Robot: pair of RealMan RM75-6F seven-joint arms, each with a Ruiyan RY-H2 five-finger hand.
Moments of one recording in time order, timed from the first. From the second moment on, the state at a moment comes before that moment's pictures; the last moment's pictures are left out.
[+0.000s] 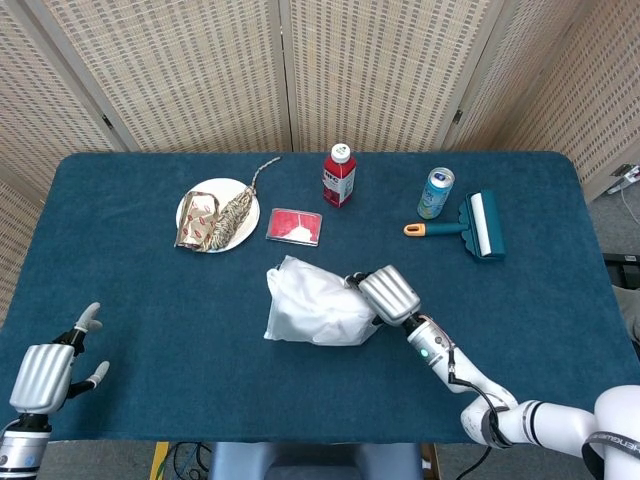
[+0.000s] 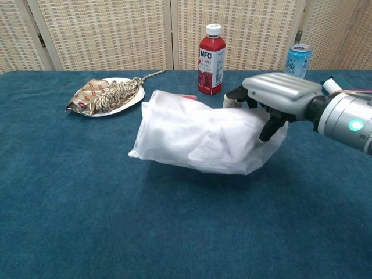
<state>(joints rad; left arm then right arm) -0.11 -1.23 -0.02 -1.57 1.56 1.49 0.07 0.72 -1.56 0.11 -1.39 -1.43 1.05 -0.18</state>
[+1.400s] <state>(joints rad) -0.39 -1.13 -0.20 -1.94 1.55 1.33 0.01 0.73 -1.68 0.15 -1.15 -1.75 1.47 0.07</state>
